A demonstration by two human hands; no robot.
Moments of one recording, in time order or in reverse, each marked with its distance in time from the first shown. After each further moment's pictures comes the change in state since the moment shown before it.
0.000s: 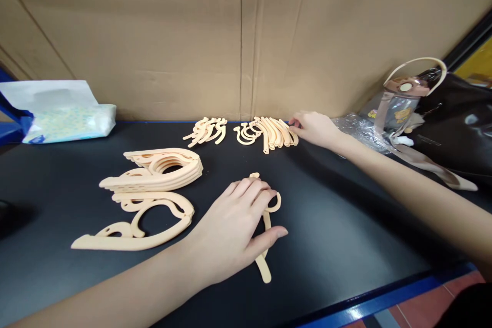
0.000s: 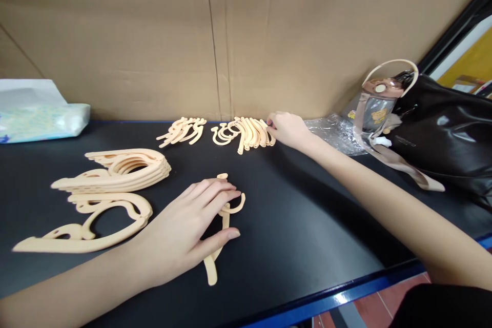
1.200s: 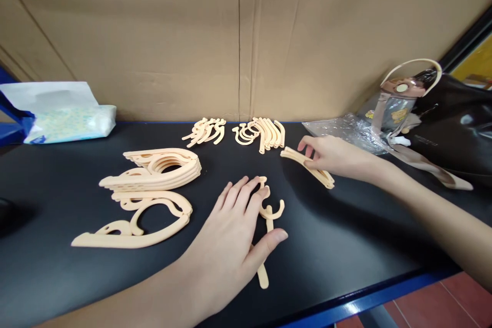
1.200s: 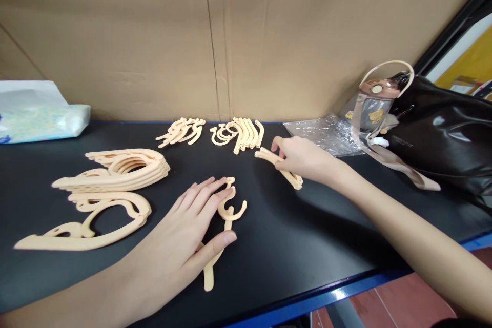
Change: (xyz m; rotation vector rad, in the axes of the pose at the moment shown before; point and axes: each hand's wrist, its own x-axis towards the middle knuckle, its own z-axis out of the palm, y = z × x) left_hand -0.017 0.013 0.020 0.011 0.042 -0.215; right_hand -0.071 -0.007 -0.024 0.112 -0.314 -0.002
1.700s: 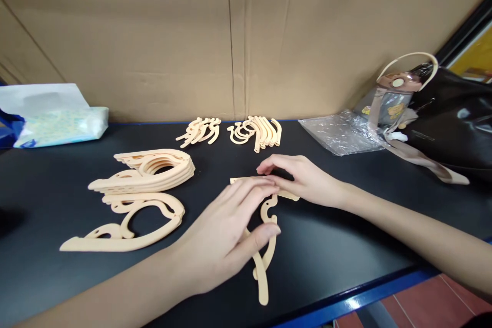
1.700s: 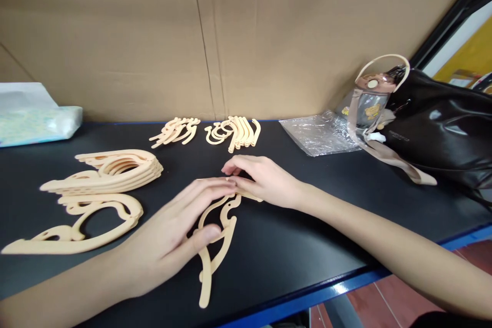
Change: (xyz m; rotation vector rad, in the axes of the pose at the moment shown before) left_hand 0.018 -0.003 -0.026 -0.257 -0.057 0.200; right_hand -0.012 -0.043 0.037 0.517 0.211 -0.599
